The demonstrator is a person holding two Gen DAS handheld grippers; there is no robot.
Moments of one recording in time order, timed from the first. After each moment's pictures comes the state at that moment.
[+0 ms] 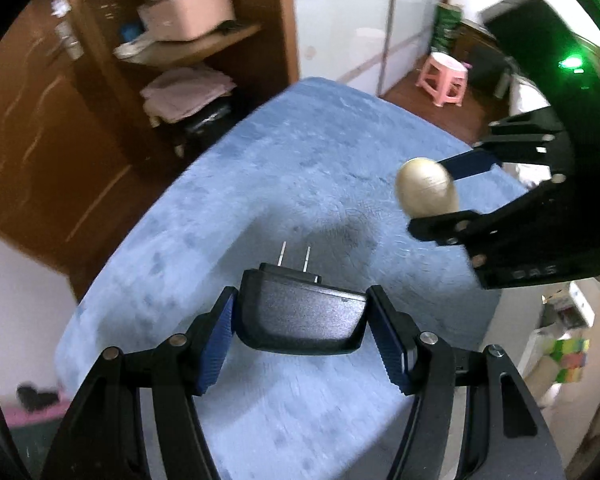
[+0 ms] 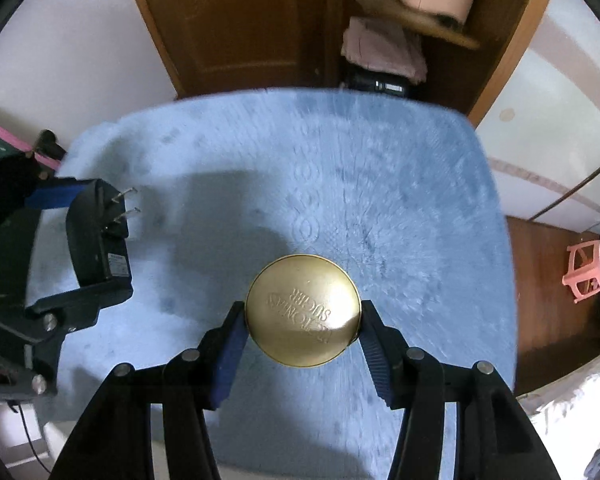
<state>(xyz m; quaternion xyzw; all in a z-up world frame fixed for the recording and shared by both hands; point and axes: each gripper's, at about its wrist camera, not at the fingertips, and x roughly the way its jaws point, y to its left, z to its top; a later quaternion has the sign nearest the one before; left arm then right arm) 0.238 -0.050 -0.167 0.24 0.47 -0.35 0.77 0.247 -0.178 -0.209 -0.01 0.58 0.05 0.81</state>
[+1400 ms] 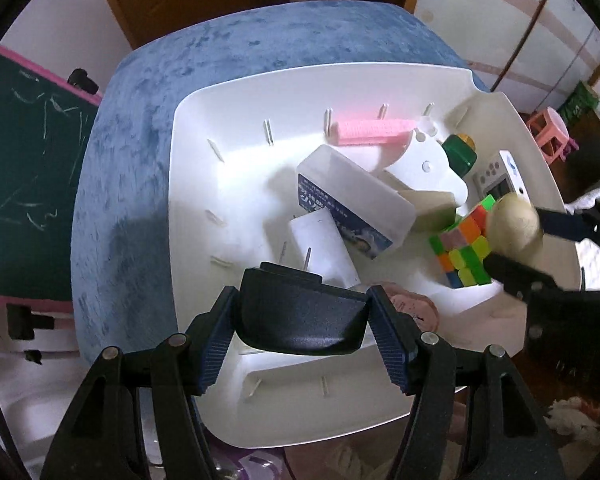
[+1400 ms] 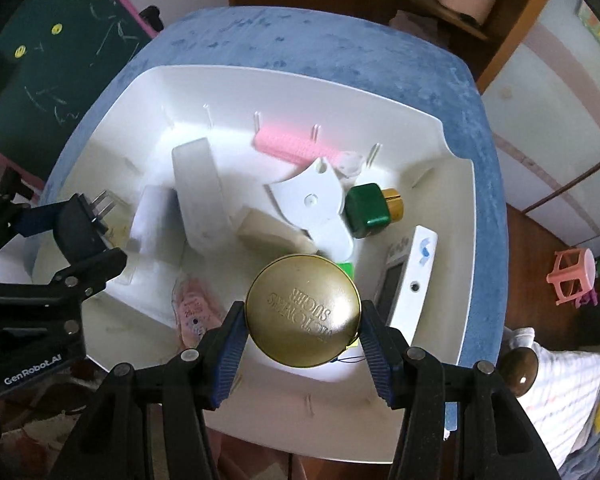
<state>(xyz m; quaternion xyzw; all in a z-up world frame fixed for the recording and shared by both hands) -0.057 -0.020 -0.211 0.06 0.58 -0.09 0.80 -0.047 -0.159 -0.210 -0.11 0.60 0.10 0.79</state>
